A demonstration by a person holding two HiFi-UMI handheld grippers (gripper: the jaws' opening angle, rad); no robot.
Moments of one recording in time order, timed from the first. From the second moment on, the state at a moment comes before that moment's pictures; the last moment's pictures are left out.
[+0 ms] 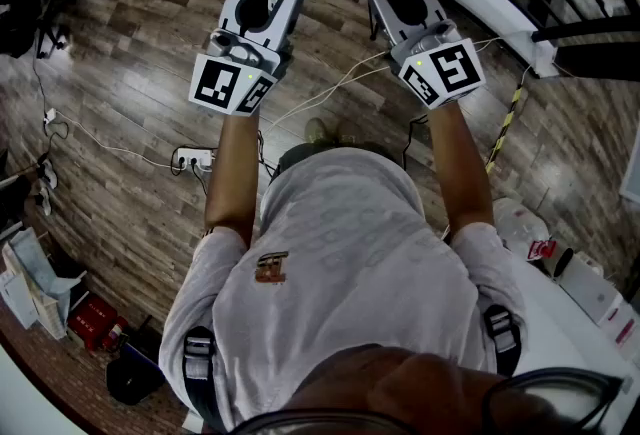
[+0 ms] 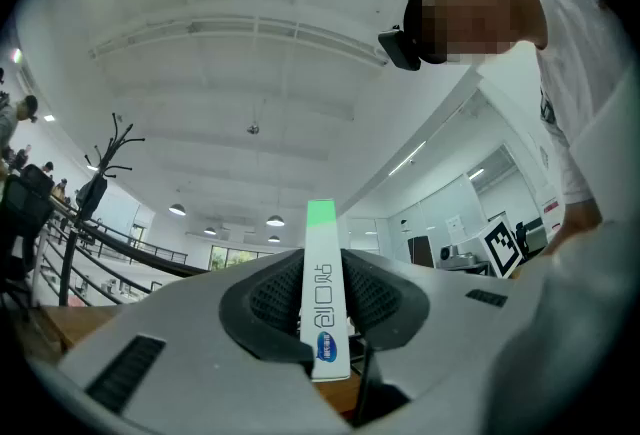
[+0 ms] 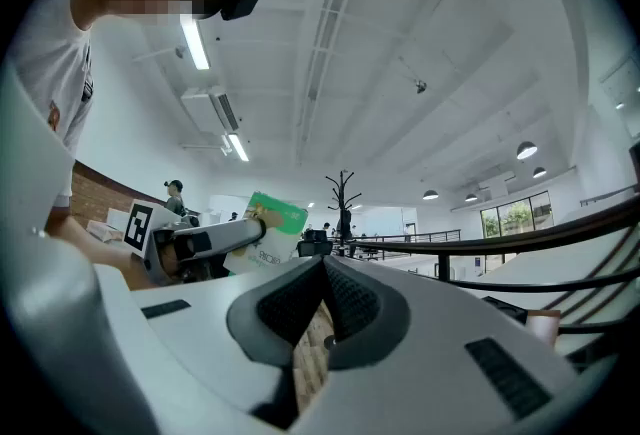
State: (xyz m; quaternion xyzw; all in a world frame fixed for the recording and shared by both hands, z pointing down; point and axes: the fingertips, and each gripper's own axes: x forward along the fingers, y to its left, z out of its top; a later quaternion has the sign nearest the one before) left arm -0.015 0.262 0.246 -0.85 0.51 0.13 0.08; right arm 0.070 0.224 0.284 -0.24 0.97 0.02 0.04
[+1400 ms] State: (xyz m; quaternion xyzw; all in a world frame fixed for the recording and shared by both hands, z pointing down) left arm -0.100 0.250 0.254 -0.86 0.47 0.15 0.08; right arm 0.000 0.223 0.296 -0.28 0.96 0.03 0.03
